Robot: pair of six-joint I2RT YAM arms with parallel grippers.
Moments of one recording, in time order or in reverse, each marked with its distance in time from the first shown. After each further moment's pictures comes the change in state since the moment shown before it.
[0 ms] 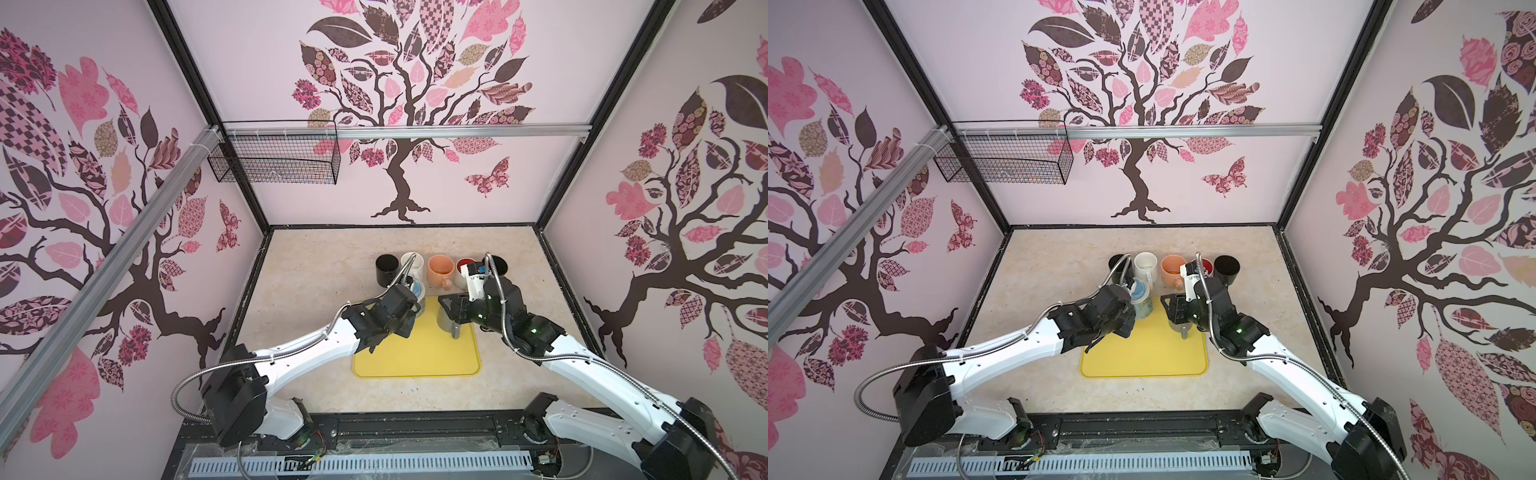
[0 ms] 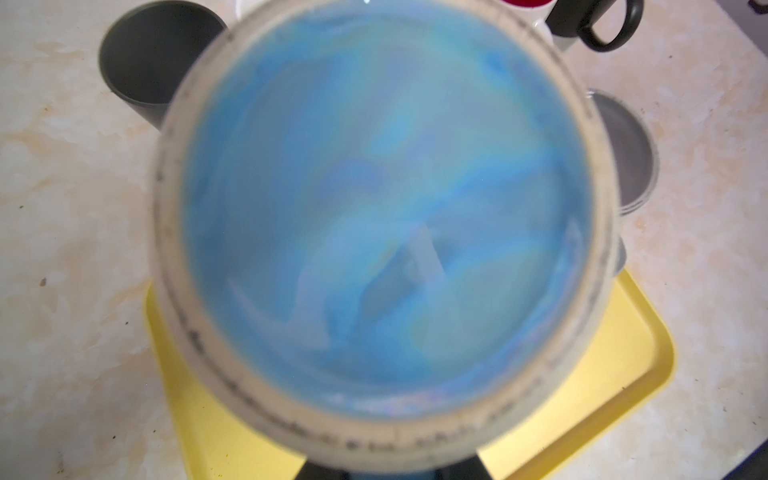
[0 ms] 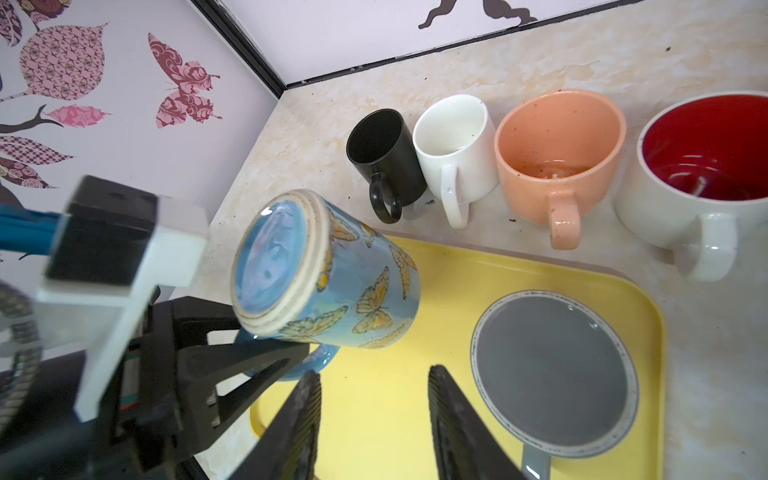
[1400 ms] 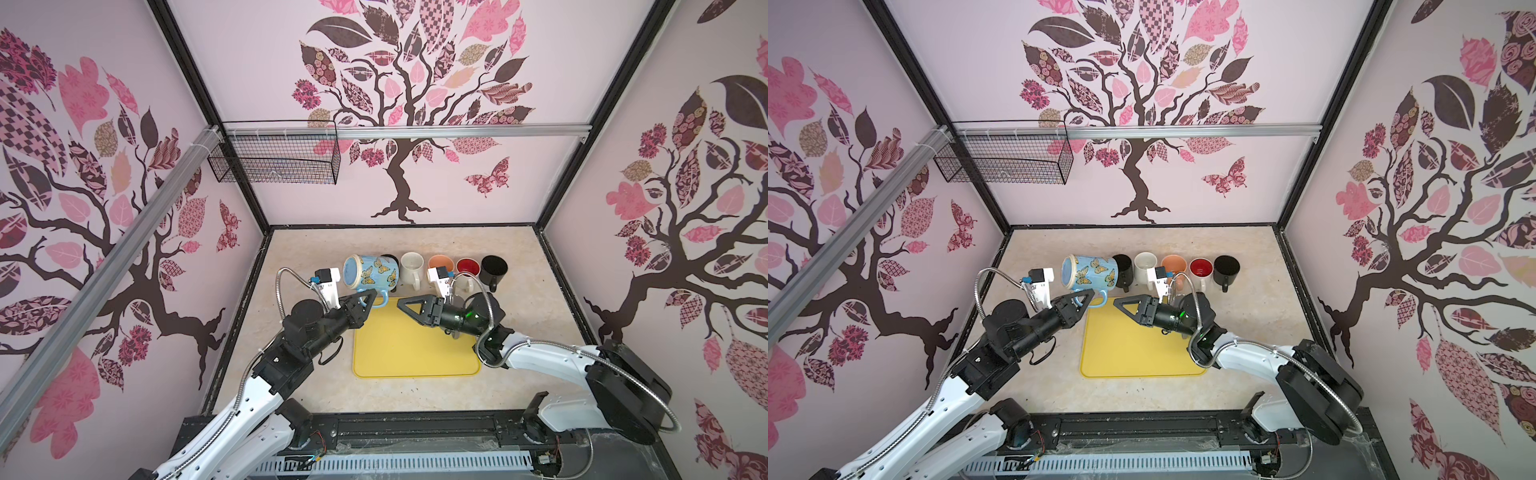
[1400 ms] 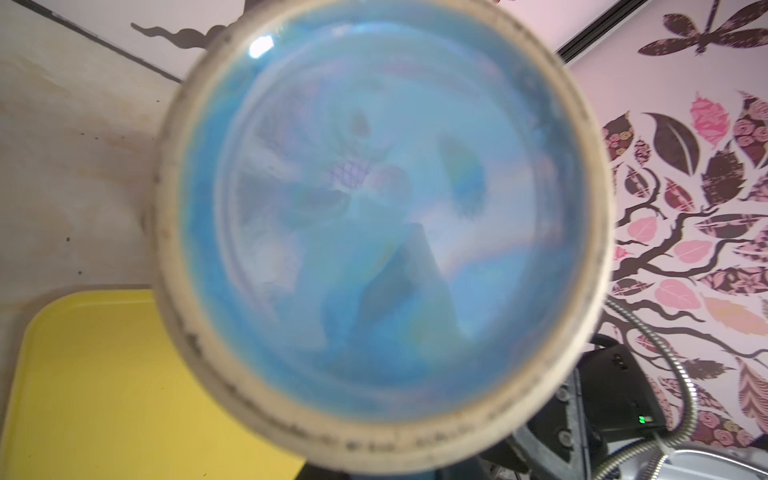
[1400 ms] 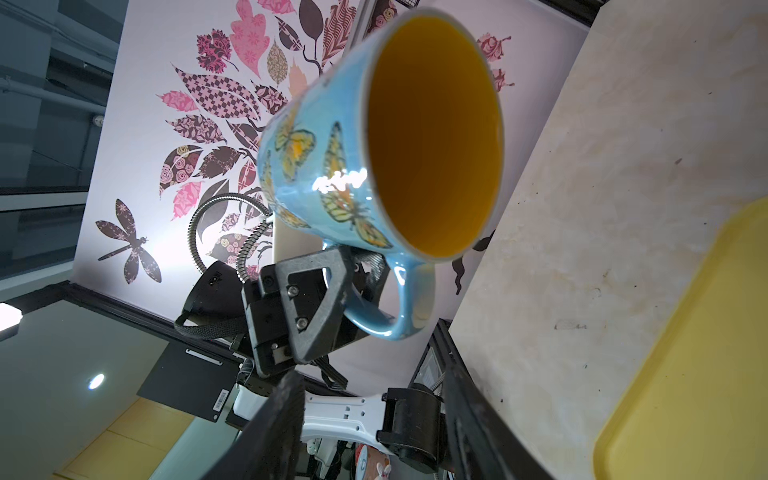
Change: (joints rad) left arm 0.301 -0.657 -0.364 0.423 0.371 -0.469; right arm 0.140 0.357 -0.183 1.196 -0.460 0.743
